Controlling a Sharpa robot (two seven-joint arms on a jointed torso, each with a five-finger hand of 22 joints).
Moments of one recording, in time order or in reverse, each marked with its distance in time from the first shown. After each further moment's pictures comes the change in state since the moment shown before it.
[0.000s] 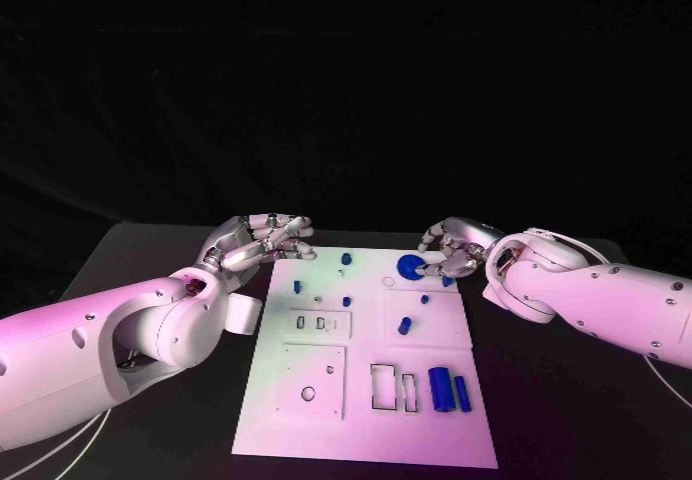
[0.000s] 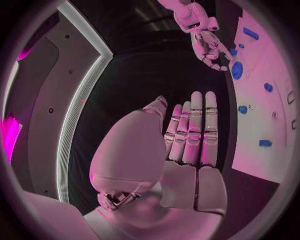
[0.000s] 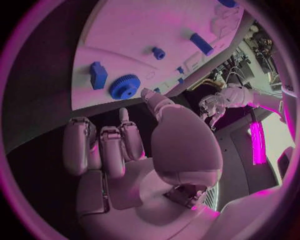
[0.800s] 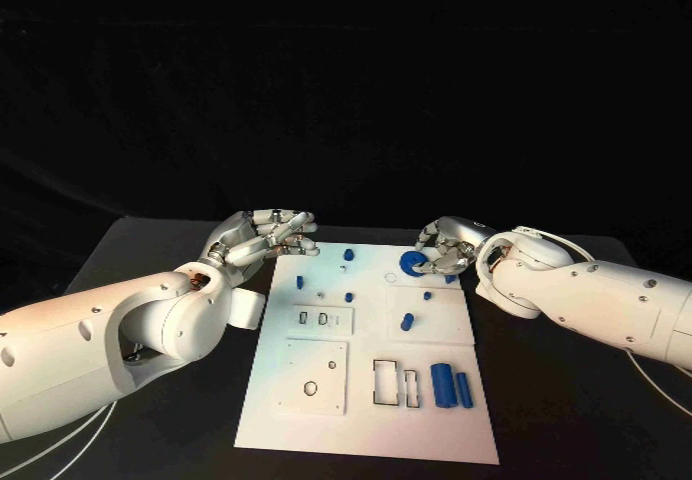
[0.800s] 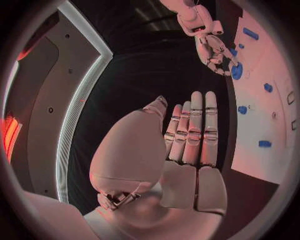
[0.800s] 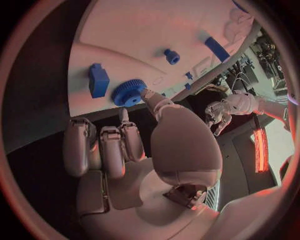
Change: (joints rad) left arm 0.000 0.004 0.000 -0.005 0.001 0.003 -0.002; left_hand 0.000 0.000 0.000 0.000 0.000 0.000 0.000 0.000 0.002 0.000 0.000 0.000 0.001 0.000 0.000 0.000 0.003 0.000 0.000 0.000 0.000 0.001; right arm -0.013 0.071 -0.001 -0.080 -0.045 0.001 -0.026; right_hand 0.005 0.005 0.000 0.000 -0.008 -0.010 0.002 0.000 0.000 0.000 0.000 0.001 0.000 0.000 0.000 0.000 0.000 0.000 0.001 -0.001 0.005 0.000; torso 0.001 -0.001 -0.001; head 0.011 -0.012
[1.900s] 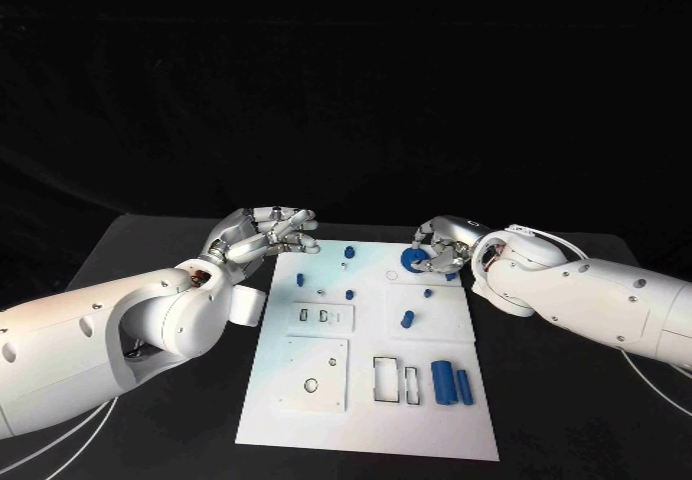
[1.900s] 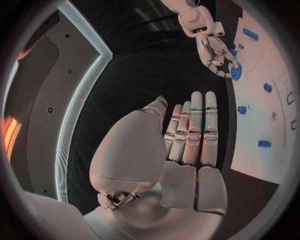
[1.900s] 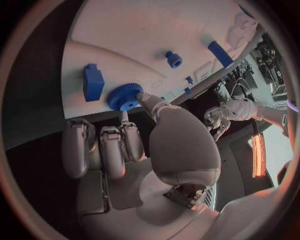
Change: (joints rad) left arm 0.000 0.000 0.000 -0.002 0.000 0.004 -0.005; left_hand -0.002 -0.002 0.008 0.000 0.000 0.000 0.000 0.000 0.000 0.000 0.000 0.000 0.000 0.000 0.000 0.000 0.002 0.000 0.000 0.000 0.000 0.000; right arm -0.009 0.022 0.003 -0.018 -0.051 0.009 0.007; right_hand 0.076 0.025 0.091 -0.065 -0.005 0.009 0.003 0.021 -0.008 0.000 0.000 0.004 0.000 0.004 0.004 0.006 0.000 -0.015 0.007 0.007 0.012 0.000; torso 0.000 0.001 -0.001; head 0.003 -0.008
